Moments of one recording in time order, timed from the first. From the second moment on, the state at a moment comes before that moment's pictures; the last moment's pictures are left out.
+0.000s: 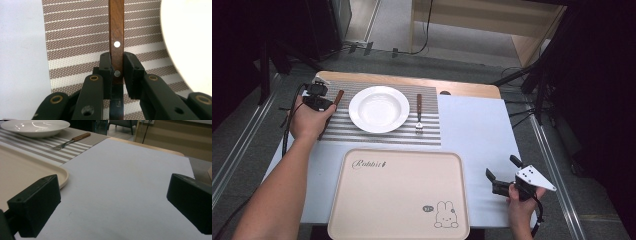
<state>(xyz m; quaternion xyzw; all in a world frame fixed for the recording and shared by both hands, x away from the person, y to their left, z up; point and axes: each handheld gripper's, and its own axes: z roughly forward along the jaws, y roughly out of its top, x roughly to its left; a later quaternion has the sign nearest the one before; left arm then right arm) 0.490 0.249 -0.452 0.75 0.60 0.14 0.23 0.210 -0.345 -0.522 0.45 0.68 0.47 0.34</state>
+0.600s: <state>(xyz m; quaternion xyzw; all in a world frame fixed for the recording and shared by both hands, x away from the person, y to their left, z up) 0.459 0.248 -0.443 0.76 0.58 0.14 0.24 0.209 -0.345 -0.522 0.45 0.68 0.47 0.34</state>
